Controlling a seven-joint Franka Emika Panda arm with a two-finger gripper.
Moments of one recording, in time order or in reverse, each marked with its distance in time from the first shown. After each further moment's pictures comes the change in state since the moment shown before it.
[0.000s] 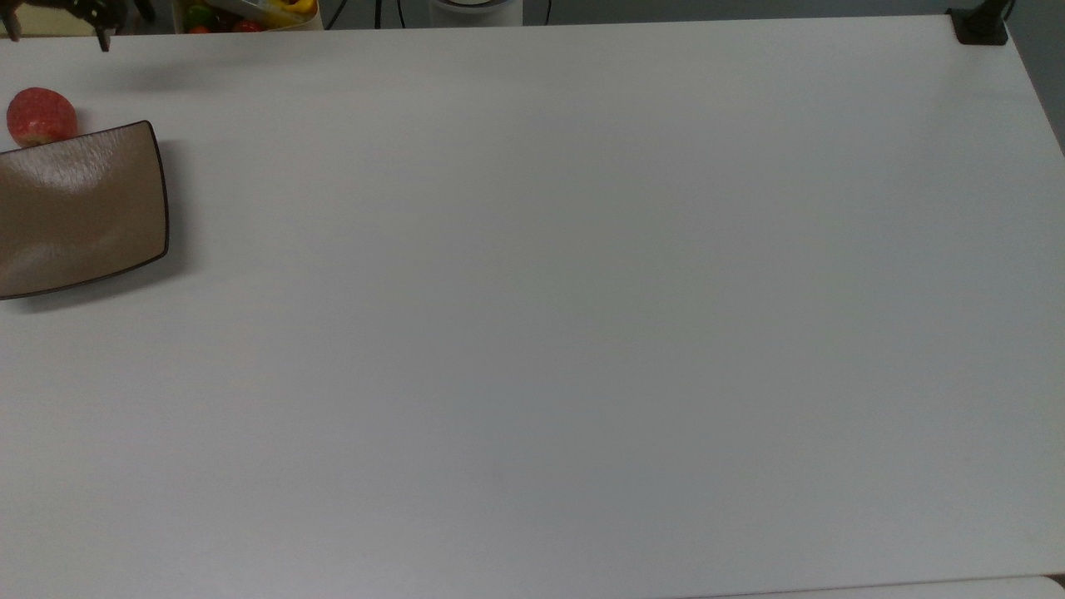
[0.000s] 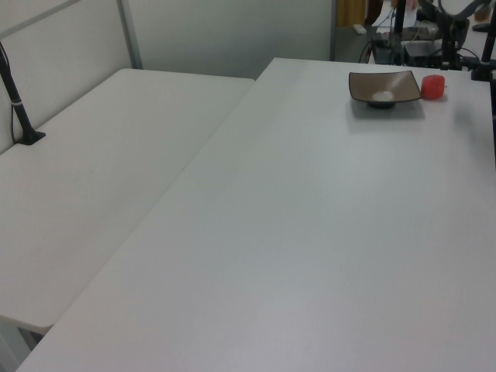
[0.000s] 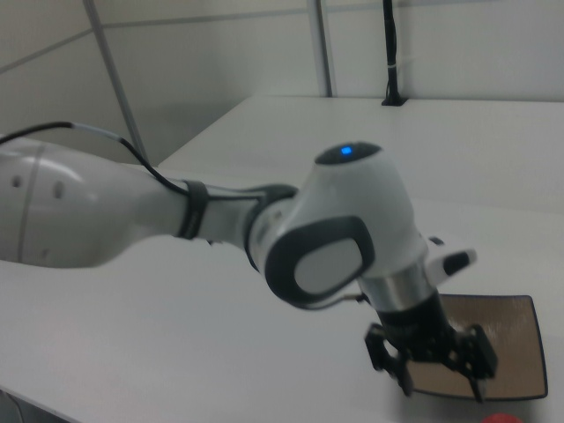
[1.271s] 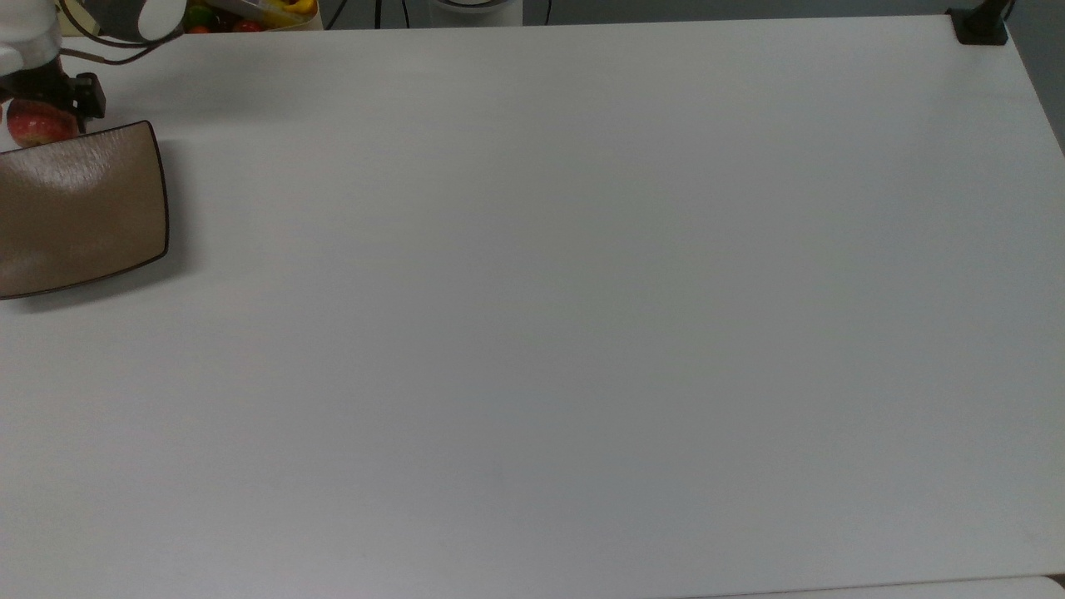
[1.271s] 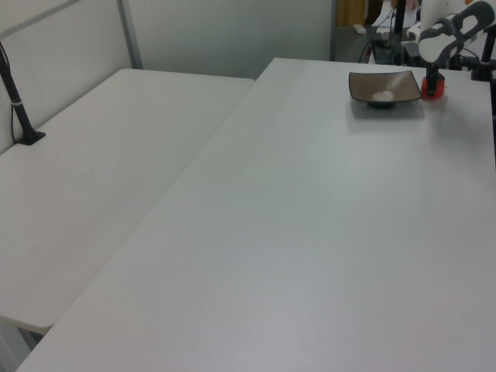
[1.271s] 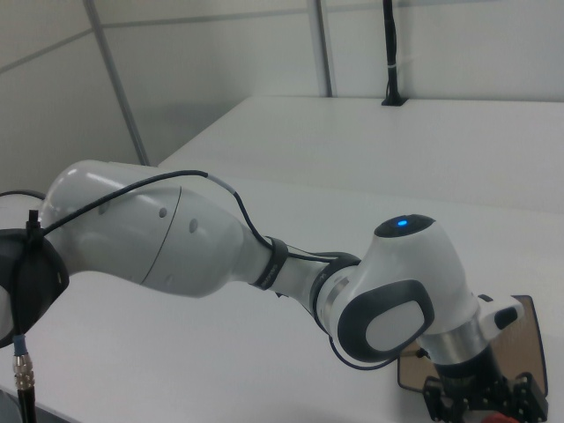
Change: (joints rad) arm -0.195 0.347 0.143 0.140 0.009 0.222 -0.008
